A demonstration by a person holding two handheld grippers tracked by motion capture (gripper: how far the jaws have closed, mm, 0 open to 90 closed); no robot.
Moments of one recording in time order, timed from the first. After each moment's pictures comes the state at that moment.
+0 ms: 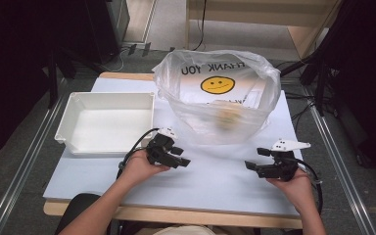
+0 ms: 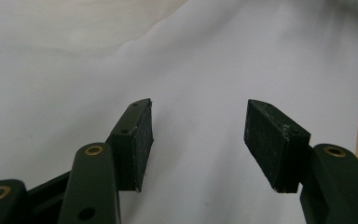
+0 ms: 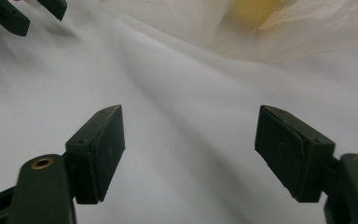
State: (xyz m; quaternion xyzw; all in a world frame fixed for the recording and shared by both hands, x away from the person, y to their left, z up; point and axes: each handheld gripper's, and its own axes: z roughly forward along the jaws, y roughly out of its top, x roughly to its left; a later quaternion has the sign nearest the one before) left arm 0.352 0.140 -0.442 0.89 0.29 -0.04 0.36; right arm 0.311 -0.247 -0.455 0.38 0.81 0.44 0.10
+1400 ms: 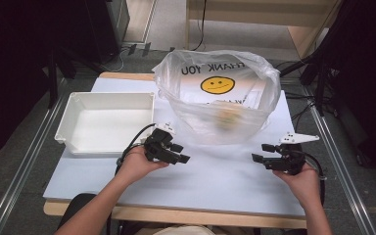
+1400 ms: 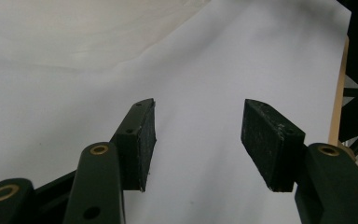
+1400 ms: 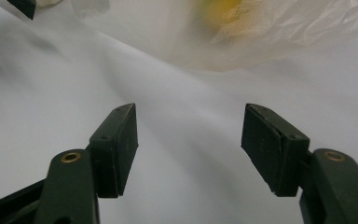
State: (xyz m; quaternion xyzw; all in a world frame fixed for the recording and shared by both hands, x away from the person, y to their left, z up) left arm 0.354 0.143 -0.421 0.88 0.30 -0.05 0.37; right arm 0.325 -0.266 -0.444 0.40 0.80 0.43 0.09
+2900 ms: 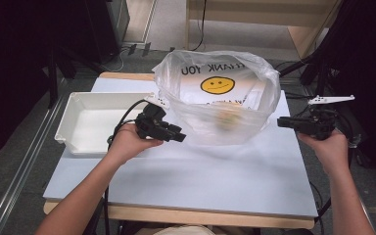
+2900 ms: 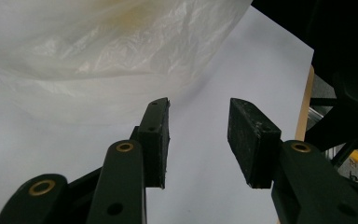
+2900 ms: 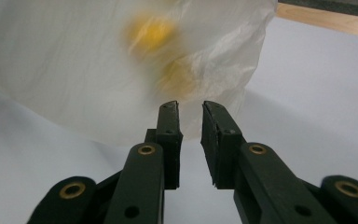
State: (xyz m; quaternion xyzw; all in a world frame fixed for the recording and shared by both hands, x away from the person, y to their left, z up) left arm 0.378 0.157 -0.350 0.88 0.28 -0.05 0.39; right arm 0.386 -0.322 -0.362 0.45 0.78 0.44 0.06
